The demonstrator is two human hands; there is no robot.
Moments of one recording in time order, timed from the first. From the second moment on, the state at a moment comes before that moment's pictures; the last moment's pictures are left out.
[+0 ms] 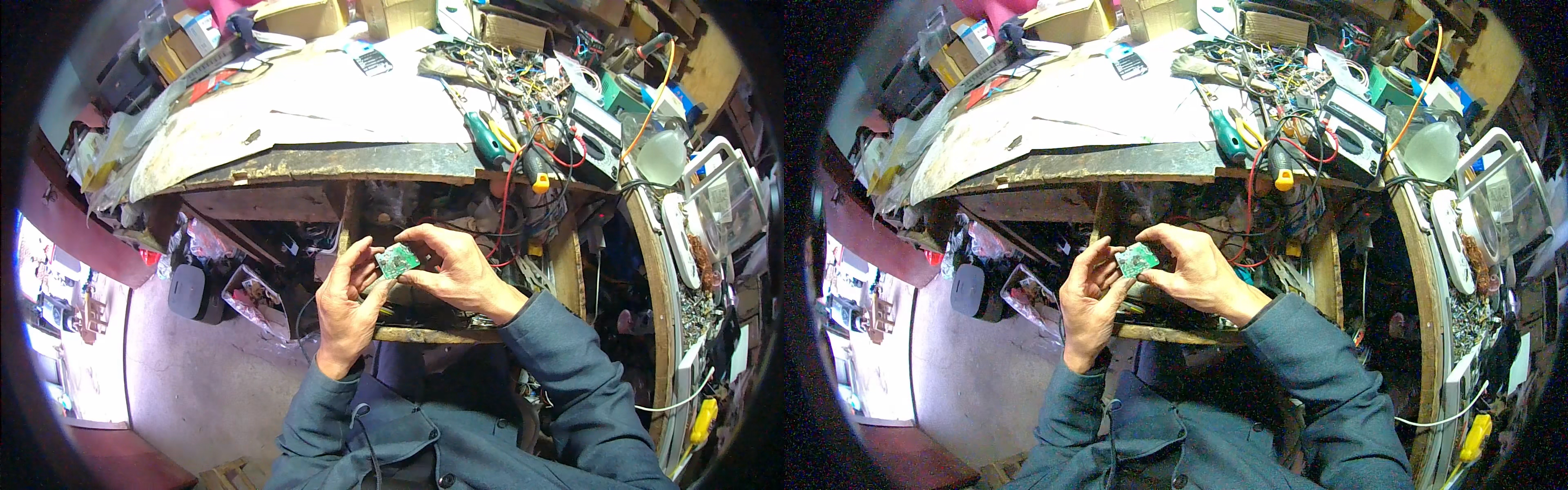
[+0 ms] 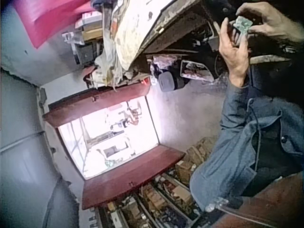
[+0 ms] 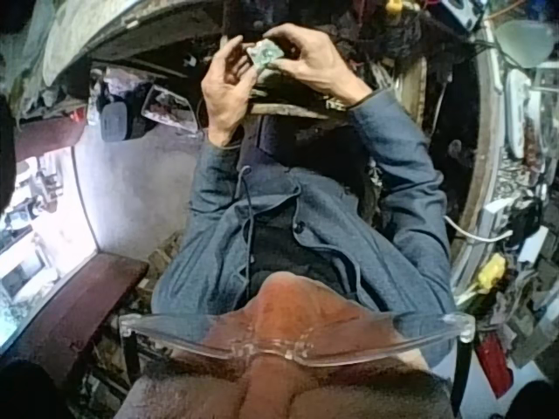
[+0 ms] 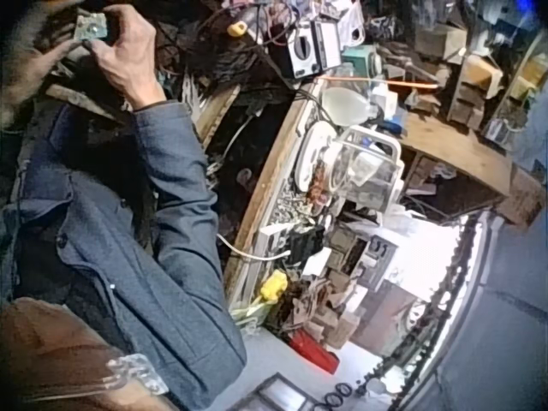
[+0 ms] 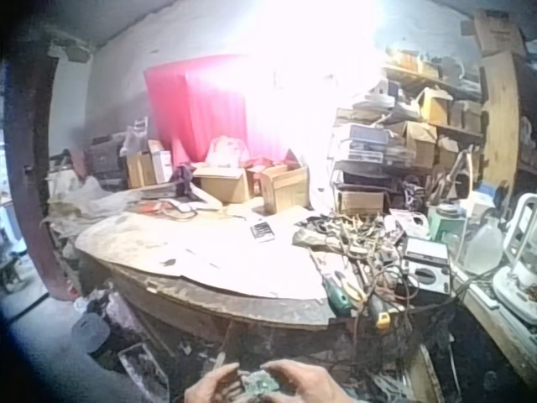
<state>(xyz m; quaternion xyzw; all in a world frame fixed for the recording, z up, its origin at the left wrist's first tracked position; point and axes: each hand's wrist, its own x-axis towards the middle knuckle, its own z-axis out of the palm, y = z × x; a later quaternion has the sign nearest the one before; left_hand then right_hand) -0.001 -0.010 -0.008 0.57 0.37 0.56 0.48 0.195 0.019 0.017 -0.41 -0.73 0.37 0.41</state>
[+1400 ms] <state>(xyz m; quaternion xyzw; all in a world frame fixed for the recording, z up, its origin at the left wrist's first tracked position) -0.010 -0.001 -0.001 0.56 0.34 0.53 0.54 0.196 0.019 0.016 -0.41 -0.76 0.30 0.40</state>
